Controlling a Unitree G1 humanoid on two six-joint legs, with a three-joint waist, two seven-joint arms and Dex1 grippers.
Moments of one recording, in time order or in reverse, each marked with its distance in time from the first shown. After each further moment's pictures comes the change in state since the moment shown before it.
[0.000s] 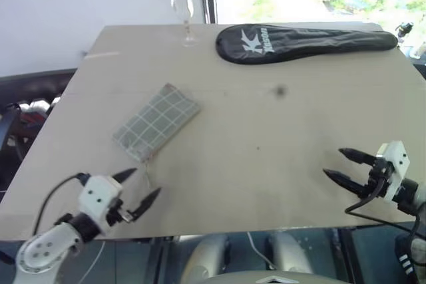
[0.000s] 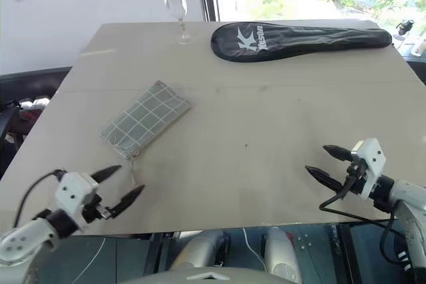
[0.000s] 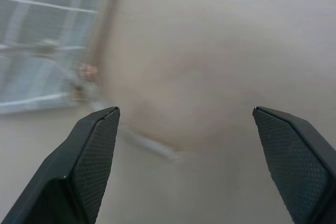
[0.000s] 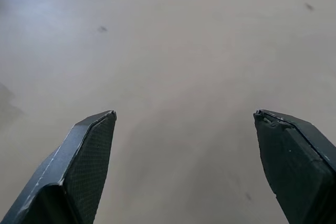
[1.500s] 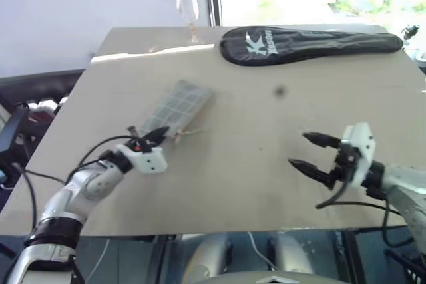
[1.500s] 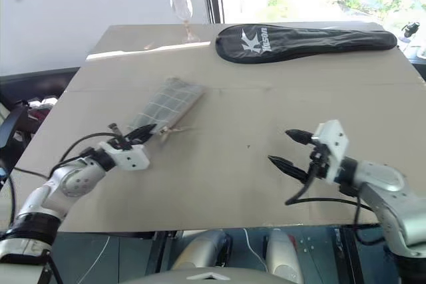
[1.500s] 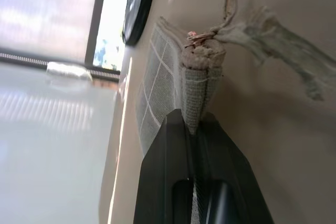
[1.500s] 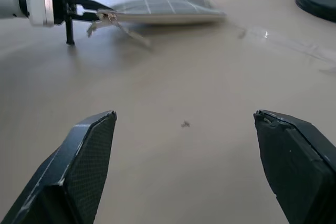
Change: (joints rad) left arm -0.698 0.140 -0.472 0.697 0.814 -0.773 0.565; right arm -0.185 0.050 0.262 -0.248 -0.008 0.149 -0.222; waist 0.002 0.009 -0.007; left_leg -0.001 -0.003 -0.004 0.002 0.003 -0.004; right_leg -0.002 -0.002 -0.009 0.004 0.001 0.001
